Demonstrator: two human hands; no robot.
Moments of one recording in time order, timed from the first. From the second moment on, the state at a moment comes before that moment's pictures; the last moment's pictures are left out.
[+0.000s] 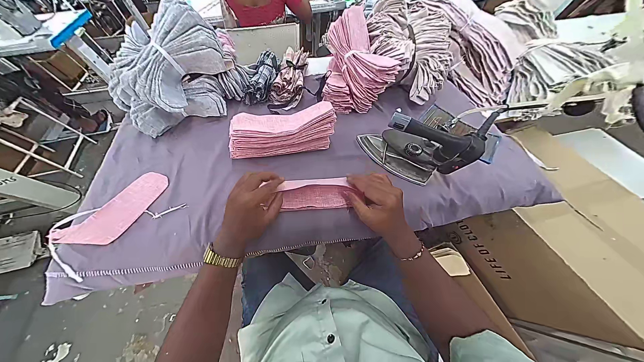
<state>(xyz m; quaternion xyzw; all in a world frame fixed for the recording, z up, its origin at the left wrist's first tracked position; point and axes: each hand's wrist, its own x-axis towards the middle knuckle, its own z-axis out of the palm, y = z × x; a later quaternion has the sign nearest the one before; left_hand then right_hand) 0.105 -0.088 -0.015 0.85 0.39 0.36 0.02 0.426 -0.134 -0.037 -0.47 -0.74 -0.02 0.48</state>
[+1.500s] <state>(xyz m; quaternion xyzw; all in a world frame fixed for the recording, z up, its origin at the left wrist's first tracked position) 0.072 -0.069 -0.008 0.82 0.41 0.32 0.26 0.441 -0.129 -0.030 -0.57 -0.71 0.14 0.40</state>
